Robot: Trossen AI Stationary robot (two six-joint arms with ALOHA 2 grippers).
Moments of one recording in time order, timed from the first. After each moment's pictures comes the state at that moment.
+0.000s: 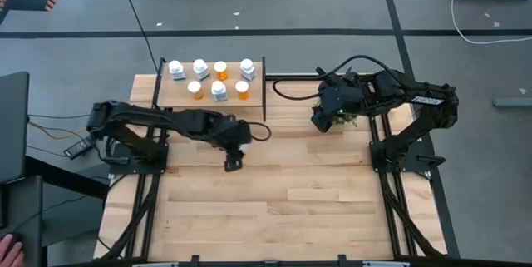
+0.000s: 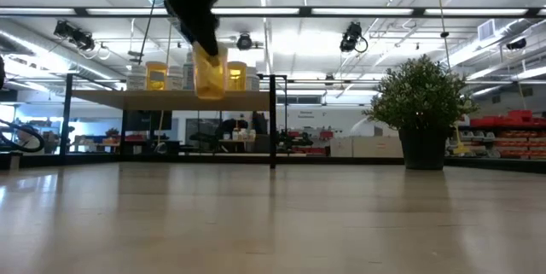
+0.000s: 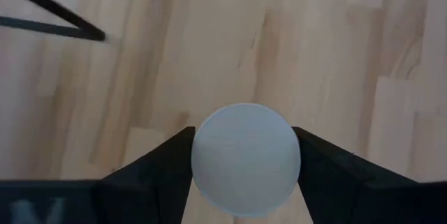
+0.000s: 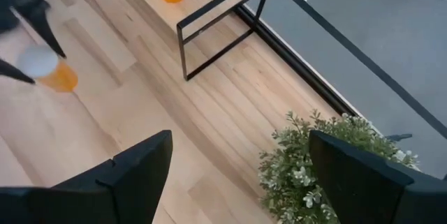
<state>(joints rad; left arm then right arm) -0.05 1.55 1.29 -0.84 -0.11 -0.18 0.10 1.49 1.92 -1.53 0.55 0.69</state>
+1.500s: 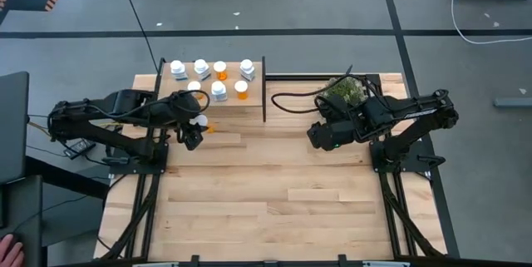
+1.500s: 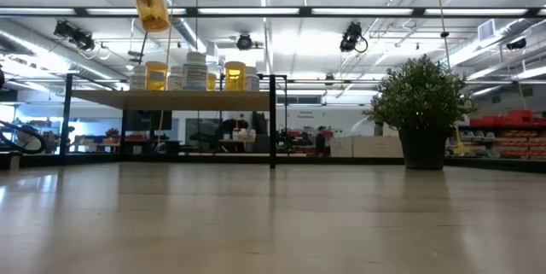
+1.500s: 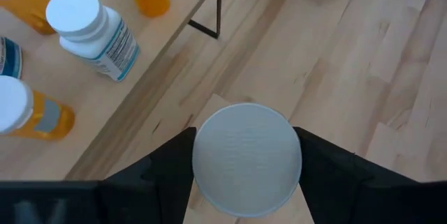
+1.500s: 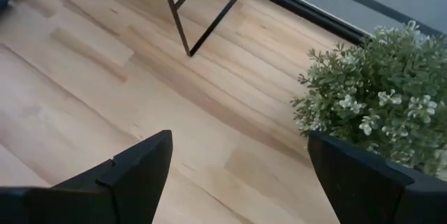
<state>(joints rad) -0.02 1.05 1.28 -1.16 -0.31 -0.48 0.27 1.49 1.73 -1.54 0.61 1.20</state>
